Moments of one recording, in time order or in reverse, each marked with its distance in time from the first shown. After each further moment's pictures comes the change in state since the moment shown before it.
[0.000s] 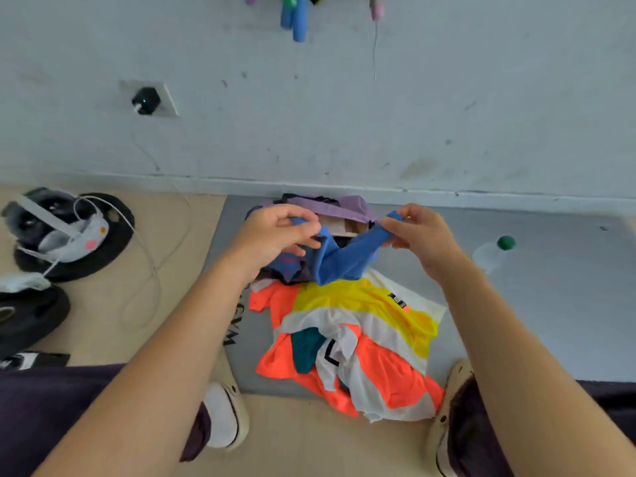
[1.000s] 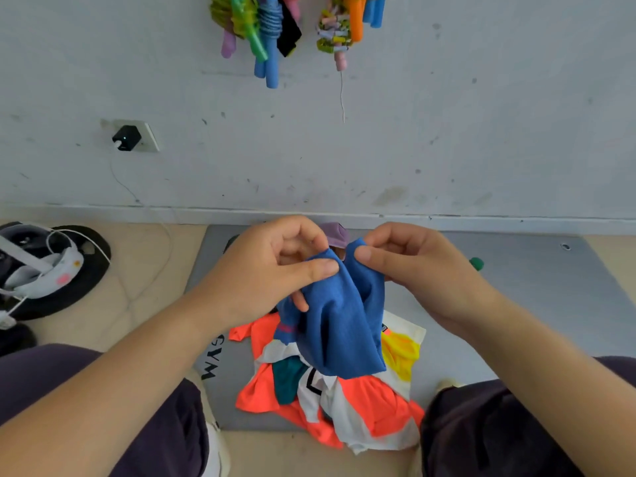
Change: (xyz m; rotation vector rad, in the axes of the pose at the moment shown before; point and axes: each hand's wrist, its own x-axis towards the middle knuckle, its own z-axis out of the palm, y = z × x) left_hand -0.063 0.081 0.035 0.124 -0.158 0.292; right_hand -0.103 -0.096 -0.012 0.124 -0.255 -0.115
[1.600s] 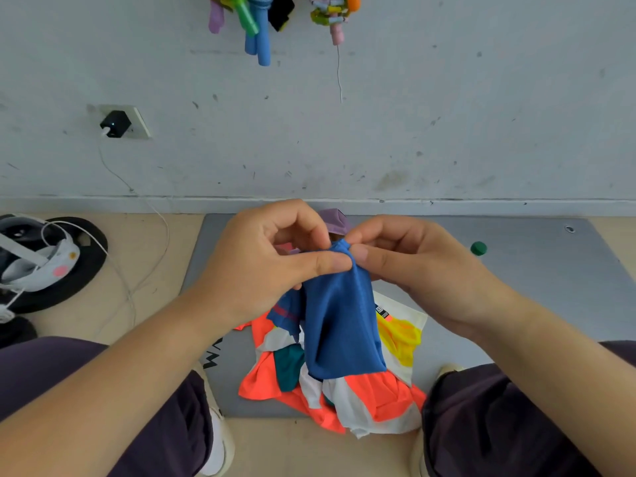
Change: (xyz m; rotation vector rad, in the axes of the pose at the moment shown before) left_hand -0.004 0.006 0.011 0.036 0.121 0.112; right_hand -0.013 -0.003 0.008 0.062 -0.140 -0.038
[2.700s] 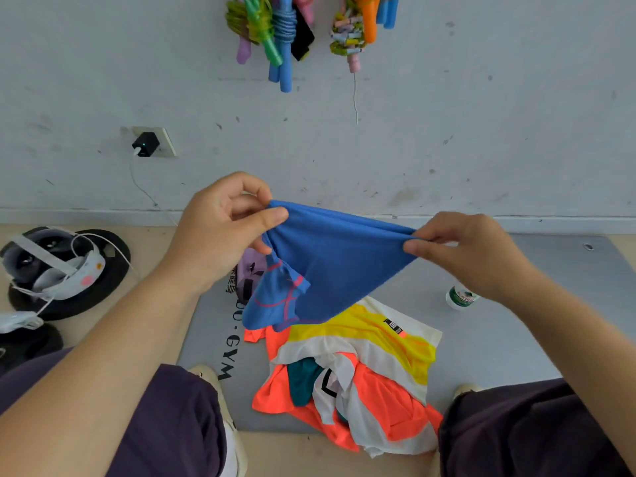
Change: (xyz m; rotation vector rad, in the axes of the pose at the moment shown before) left_hand 0.021 -0.015 -0.063 0.010 0.233 -0.065; right_hand 0.018 -0.001 -0.053 -0.867 0.312 -0.034
